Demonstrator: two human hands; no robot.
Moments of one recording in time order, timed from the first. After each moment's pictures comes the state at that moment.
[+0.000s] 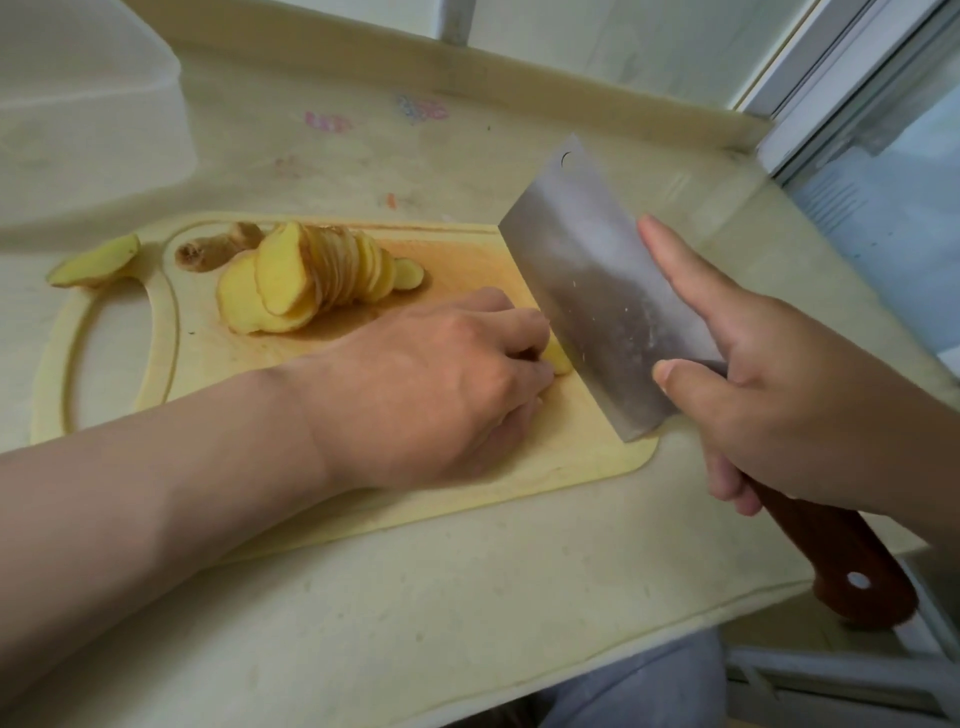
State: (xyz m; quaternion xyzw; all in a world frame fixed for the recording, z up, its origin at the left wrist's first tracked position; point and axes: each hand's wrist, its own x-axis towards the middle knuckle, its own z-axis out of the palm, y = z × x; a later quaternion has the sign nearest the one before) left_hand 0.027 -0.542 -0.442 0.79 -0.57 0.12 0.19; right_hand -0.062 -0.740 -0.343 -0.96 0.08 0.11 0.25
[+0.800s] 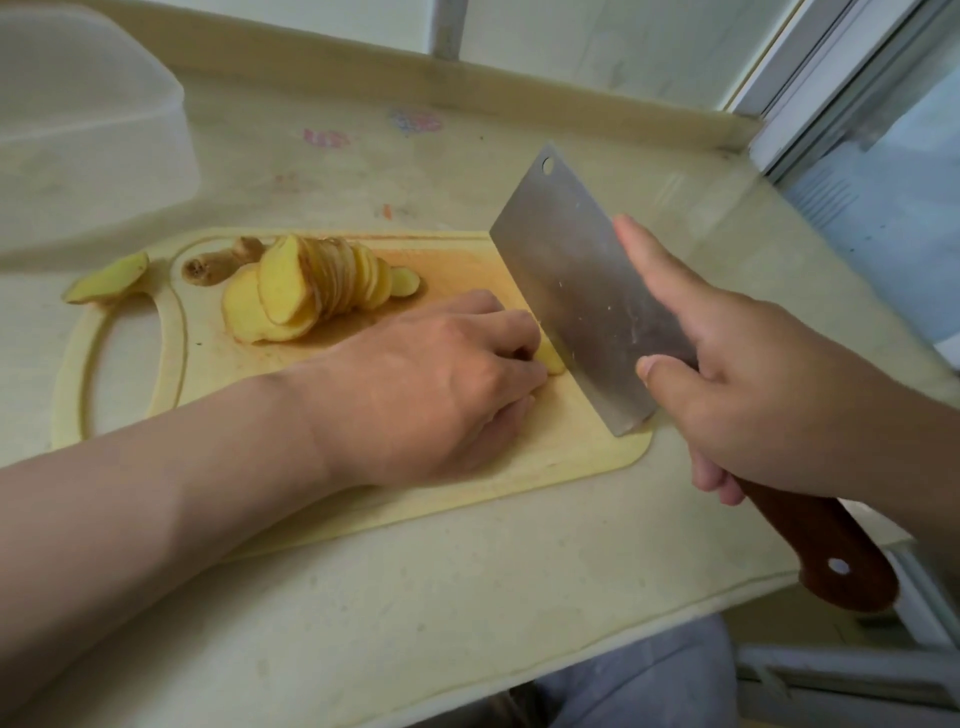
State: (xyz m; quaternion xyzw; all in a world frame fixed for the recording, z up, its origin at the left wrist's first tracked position) left_hand 0.027 -0.541 -0.440 0.79 -0.57 0.12 0.18; right_hand -0.061 -0.733 -0.341 -0.97 0.07 0.13 0.21
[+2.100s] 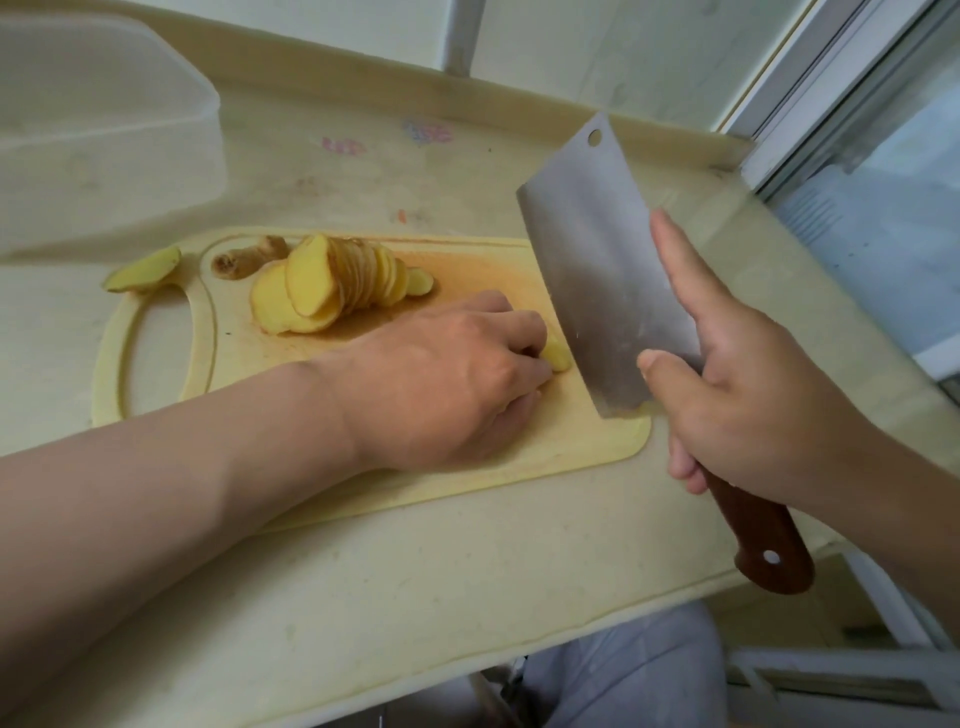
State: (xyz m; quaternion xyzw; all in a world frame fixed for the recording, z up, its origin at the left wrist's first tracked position) left_hand 0.026 -0.542 -0.439 0.79 -0.57 0.13 0.17; right_hand -0.074 -0.730 -0.355 -0.95 0.07 0.03 0.29
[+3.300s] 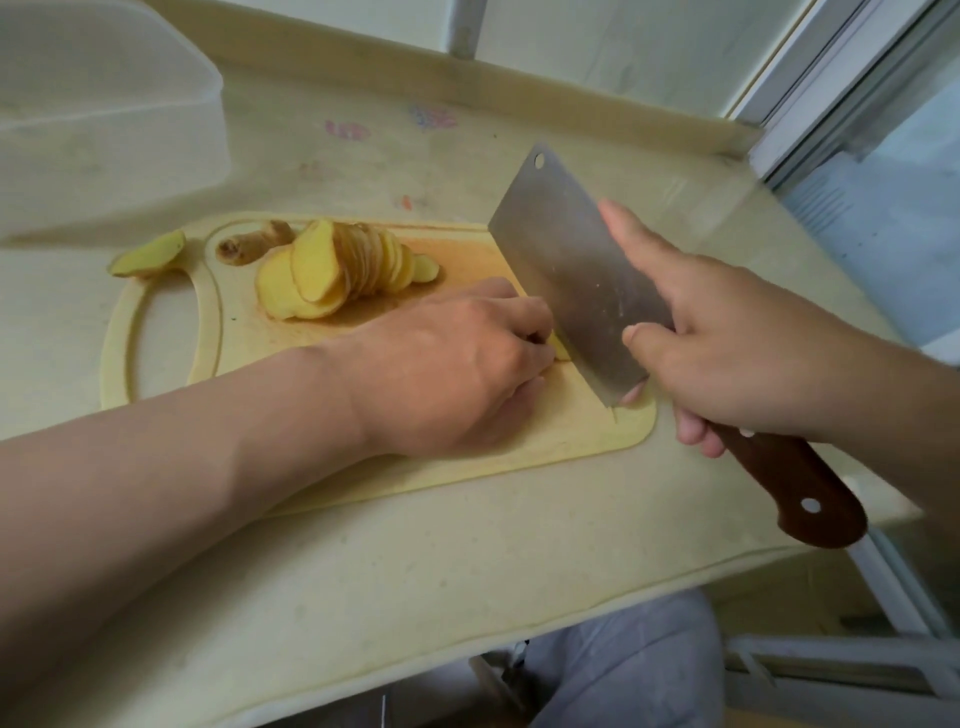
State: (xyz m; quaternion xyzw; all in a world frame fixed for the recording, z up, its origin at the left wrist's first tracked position) left_hand 0.027 -0.543 -0.441 0.79 -0.57 0.13 0.17; right_hand -0.046 -0.715 -0.336 -0.97 0.08 0.14 0.20
